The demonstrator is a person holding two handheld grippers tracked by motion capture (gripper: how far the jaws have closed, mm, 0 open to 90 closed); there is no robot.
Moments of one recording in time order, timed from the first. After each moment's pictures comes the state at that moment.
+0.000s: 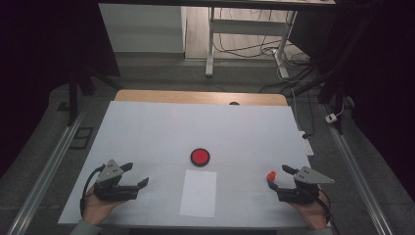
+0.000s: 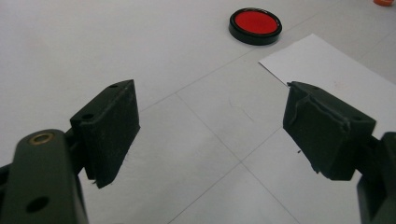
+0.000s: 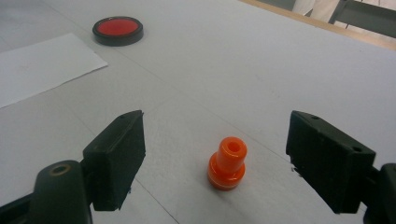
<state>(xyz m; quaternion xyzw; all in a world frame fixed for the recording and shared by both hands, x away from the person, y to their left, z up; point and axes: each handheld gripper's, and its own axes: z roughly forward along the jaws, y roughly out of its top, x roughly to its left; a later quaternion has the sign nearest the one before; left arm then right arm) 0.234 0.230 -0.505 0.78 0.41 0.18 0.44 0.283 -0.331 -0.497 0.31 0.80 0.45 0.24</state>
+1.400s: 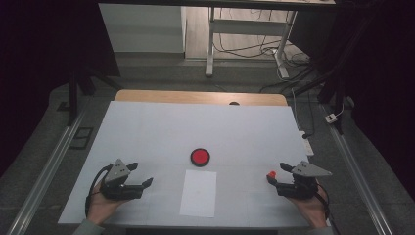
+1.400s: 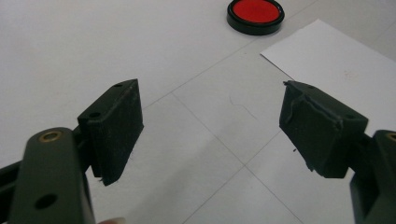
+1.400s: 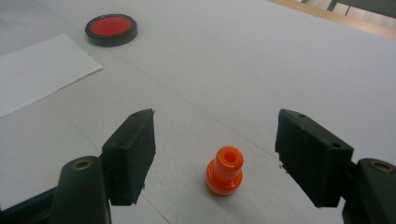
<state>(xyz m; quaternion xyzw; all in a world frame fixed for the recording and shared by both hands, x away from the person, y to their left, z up) 0.241 0.220 -0.511 0.80 0.40 0.19 0.42 0.292 -0.323 -0.485 0.33 0.81 0.43 0.22</state>
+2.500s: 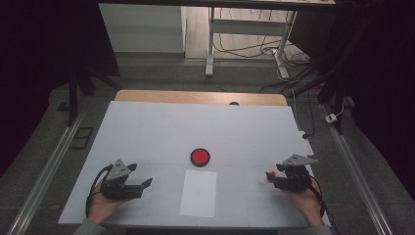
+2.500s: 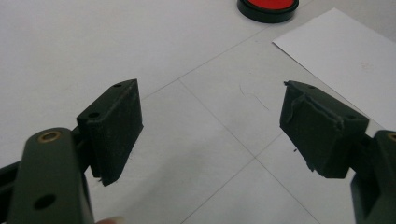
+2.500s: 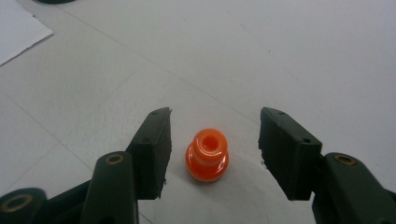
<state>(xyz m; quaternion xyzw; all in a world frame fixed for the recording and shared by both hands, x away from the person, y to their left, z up) 0.244 0.222 -0.519 0.80 0.41 0.18 0.40 0.316 -0.313 -0.493 0.40 0.83 0.34 0.19</state>
